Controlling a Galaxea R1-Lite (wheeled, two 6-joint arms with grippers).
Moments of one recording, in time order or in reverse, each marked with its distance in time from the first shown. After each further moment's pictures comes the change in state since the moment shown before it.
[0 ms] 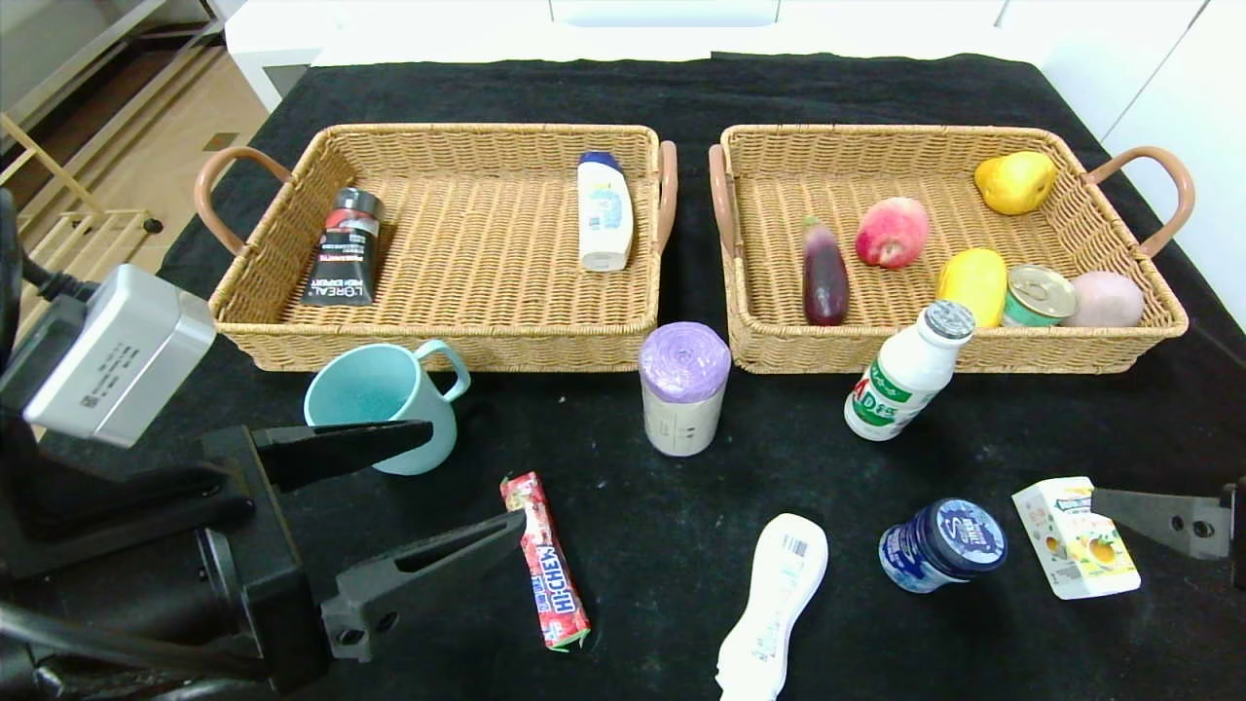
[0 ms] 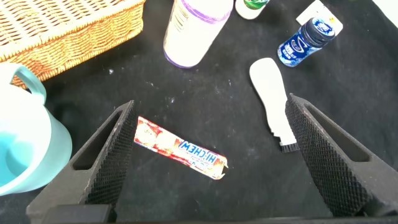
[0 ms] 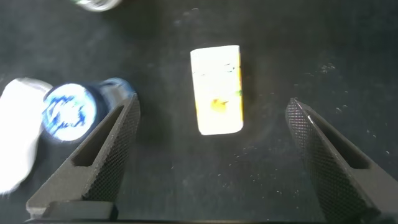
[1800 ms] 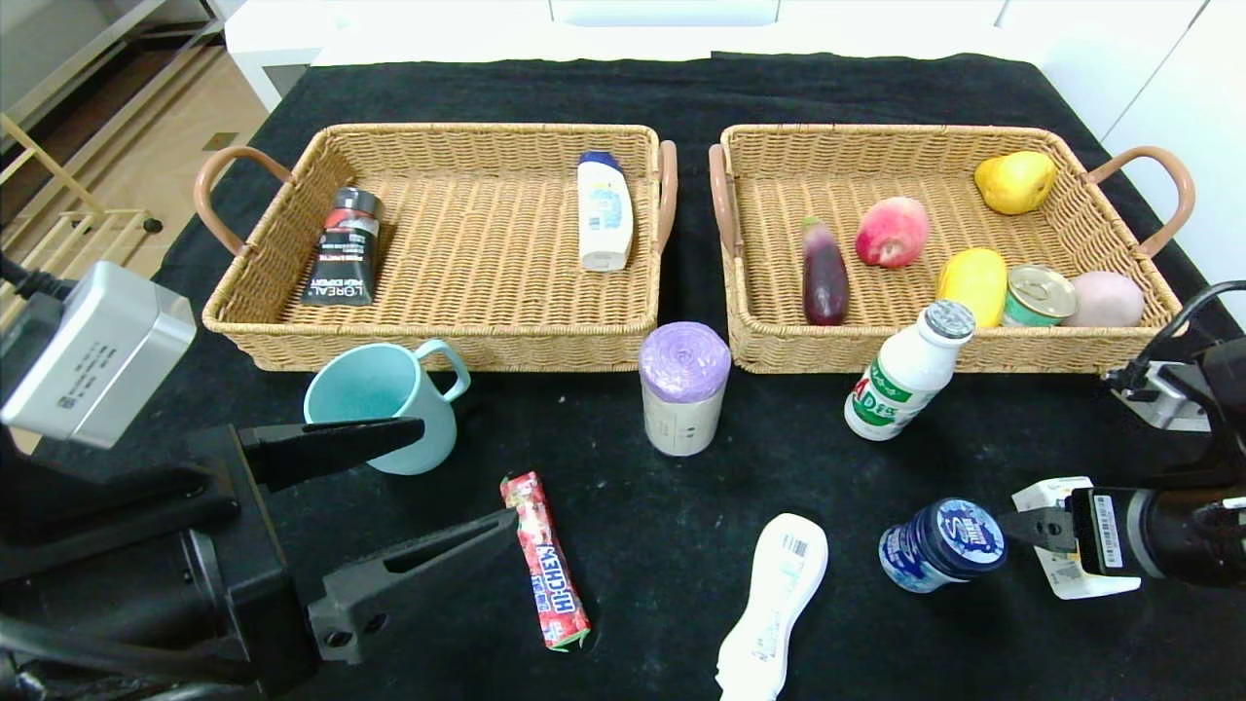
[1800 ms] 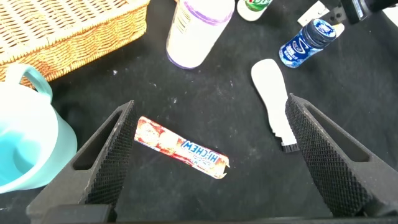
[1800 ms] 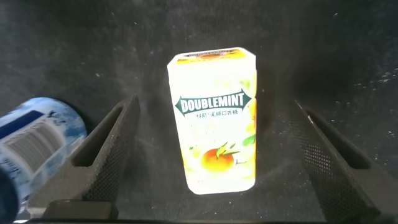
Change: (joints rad) left arm 0.001 -0.014 0.003 0.002 0.007 0.004; right arm -0.114 0.275 0.028 -0.097 0.084 -0.046
